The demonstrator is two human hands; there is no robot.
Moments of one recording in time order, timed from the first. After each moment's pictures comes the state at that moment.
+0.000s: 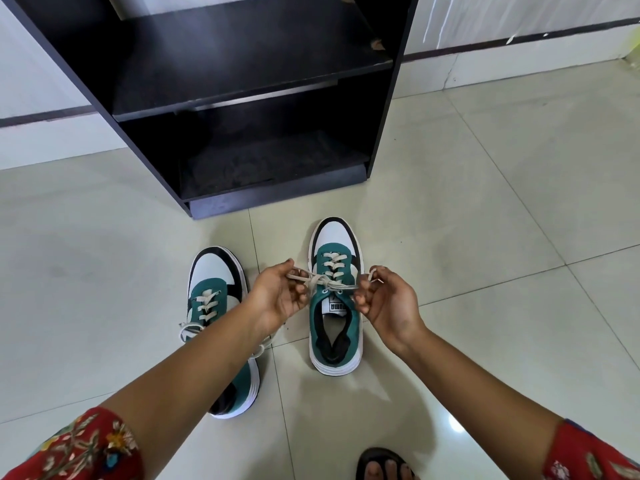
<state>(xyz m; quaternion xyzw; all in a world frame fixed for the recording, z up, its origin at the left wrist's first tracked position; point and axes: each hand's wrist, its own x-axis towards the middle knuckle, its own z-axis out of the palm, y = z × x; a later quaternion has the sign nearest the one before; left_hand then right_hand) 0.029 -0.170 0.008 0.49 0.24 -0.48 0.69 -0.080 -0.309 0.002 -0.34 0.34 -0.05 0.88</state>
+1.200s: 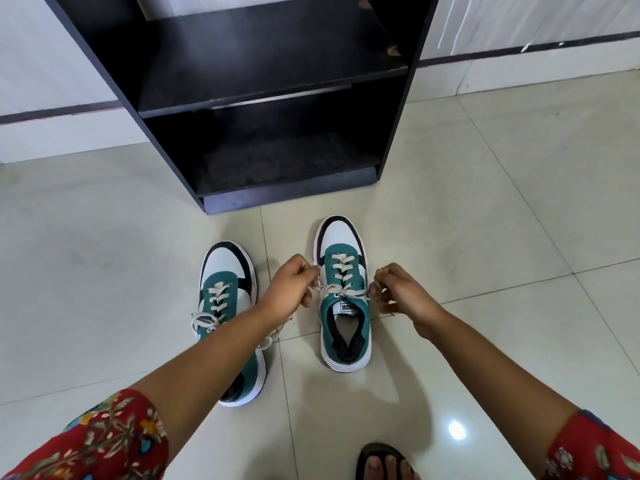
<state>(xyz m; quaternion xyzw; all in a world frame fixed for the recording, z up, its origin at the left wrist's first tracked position) 0.020 -0.163 -0.002 0.77 -0.05 -0.35 0.53 -0.078 -0.335 0.010 -0.65 0.37 0.12 0.65</state>
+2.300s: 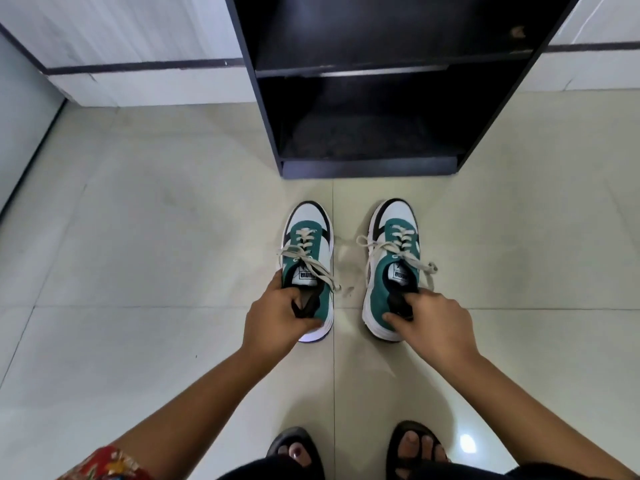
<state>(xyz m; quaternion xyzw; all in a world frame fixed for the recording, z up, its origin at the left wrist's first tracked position) -0.042 -0.035 0.015 0.93 -0.05 -0.19 0.31 -0.103 -0.259 0.034 -0.98 0.13 0.13 0.12</state>
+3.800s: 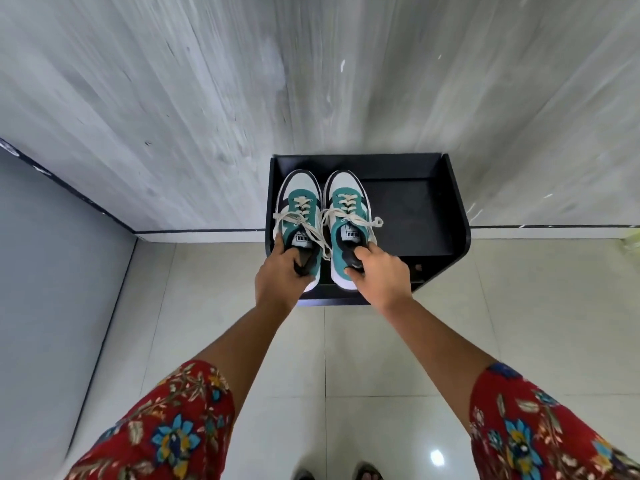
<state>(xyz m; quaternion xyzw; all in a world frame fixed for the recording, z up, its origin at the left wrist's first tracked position) 0.204 -0.104 0.450 0.95 -0.06 -0.11 0.29 0.164 -0.279 0.456 -0.99 0.07 0.04 0.12</state>
